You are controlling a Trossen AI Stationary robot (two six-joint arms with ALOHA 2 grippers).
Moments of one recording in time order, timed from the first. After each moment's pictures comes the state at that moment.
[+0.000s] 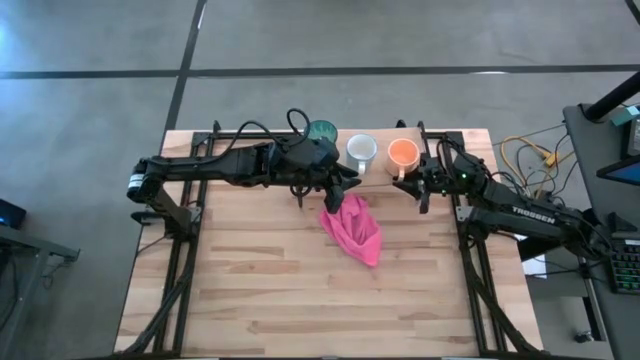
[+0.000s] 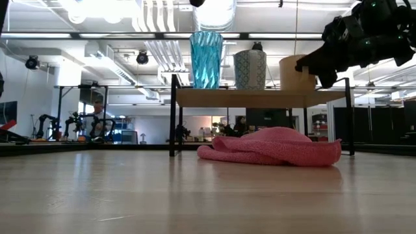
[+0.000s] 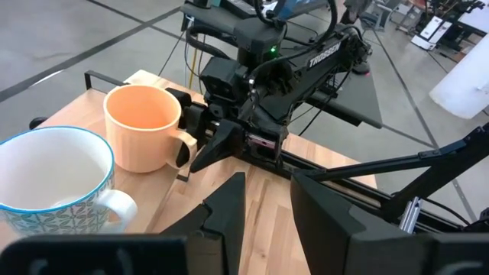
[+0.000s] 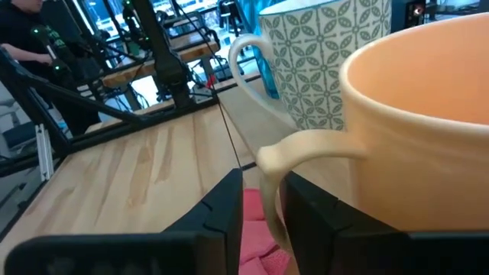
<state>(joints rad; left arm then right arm) 0.02 1.63 1.73 -0.40 -0.10 -0.38 -0.56 0.60 0.26 0.16 -0.42 0.18</state>
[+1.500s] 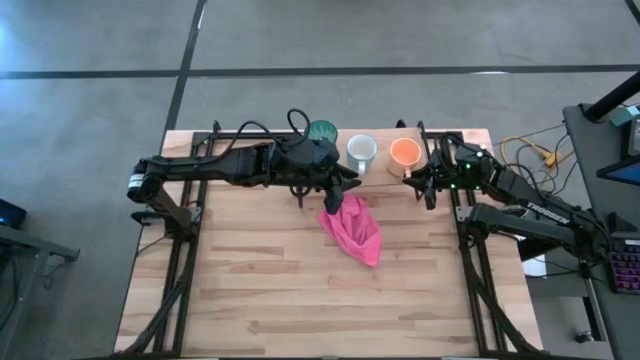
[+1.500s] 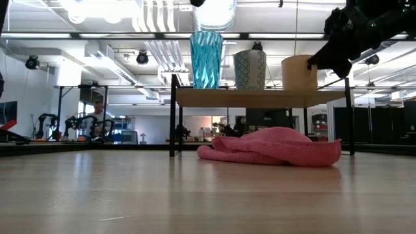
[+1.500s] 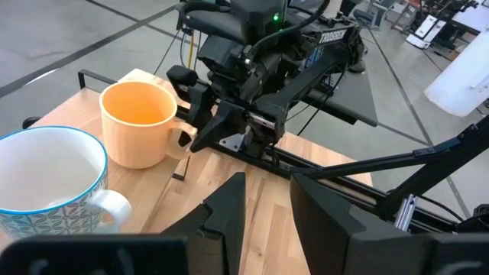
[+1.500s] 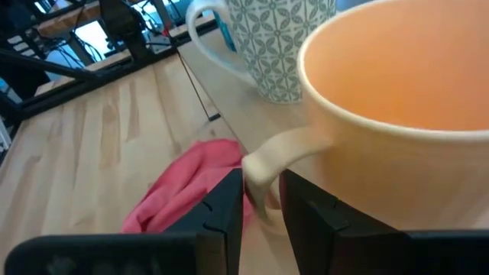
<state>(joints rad) 0.02 1.63 1.73 -0.40 -0.08 -0.38 -0.56 0.57 0.51 -0.39 -0.31 0.13</state>
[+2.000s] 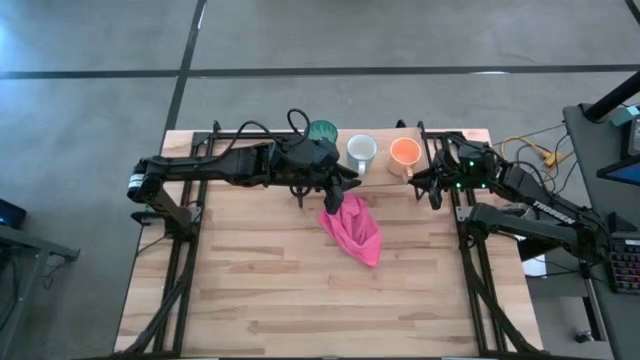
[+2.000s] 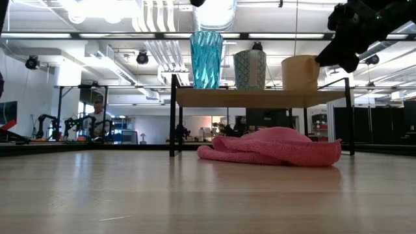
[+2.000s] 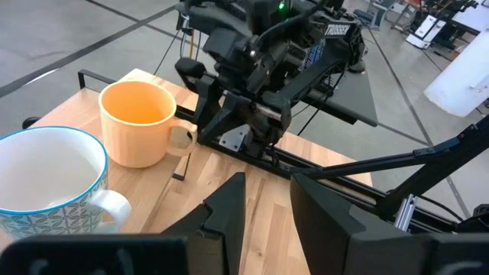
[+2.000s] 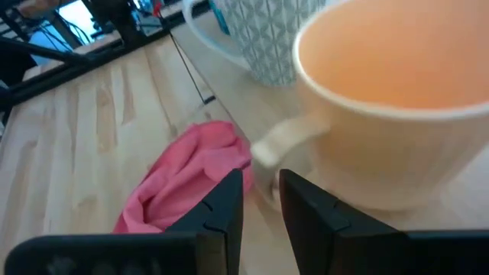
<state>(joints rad) 0.02 1.63 1.73 -0.40 -0.08 -0.38 -0.56 0.56 0.60 -0.58 -0.29 0.11</state>
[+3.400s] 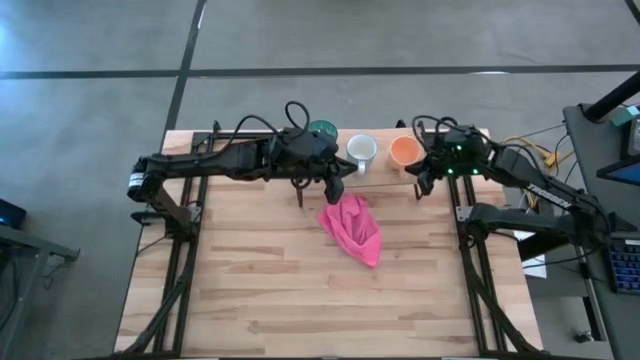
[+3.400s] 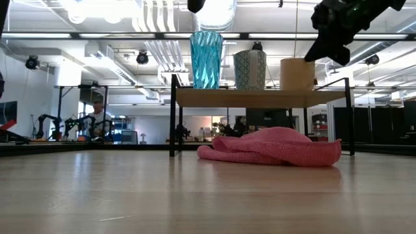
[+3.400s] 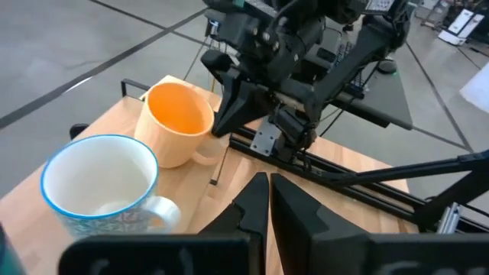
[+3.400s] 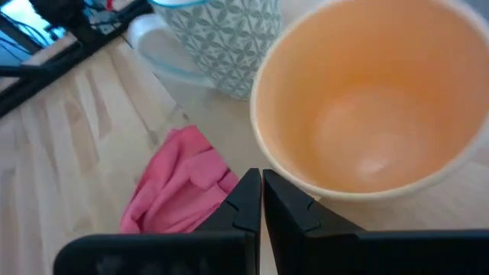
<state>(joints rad) 0.07 1.63 1.72 -0.41 -0.12 -0.33 -0.56 0.79 0.83 -0.70 -0.20 0.22</state>
